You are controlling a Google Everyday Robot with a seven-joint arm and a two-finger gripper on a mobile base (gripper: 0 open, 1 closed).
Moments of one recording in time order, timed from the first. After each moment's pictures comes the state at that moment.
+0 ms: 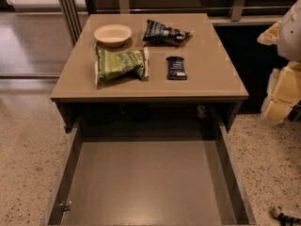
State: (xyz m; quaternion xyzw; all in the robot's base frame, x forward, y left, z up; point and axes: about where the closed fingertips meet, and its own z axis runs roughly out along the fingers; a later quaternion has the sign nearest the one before) arm 0.438 -0.217 0.977 -0.60 0.78 -0.03 0.16
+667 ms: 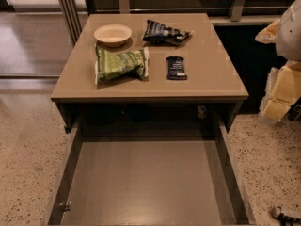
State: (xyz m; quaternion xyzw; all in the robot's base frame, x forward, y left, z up) arm 0.441 -0.212 0.978 -0.61 0.77 -0.03 0.17
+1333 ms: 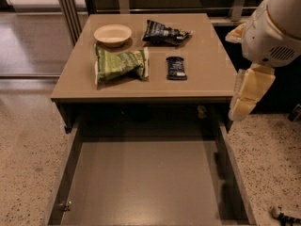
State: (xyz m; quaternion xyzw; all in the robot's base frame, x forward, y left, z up) arm 0.469 -0.171 0.960 -0.65 0.74 -0.03 0.20
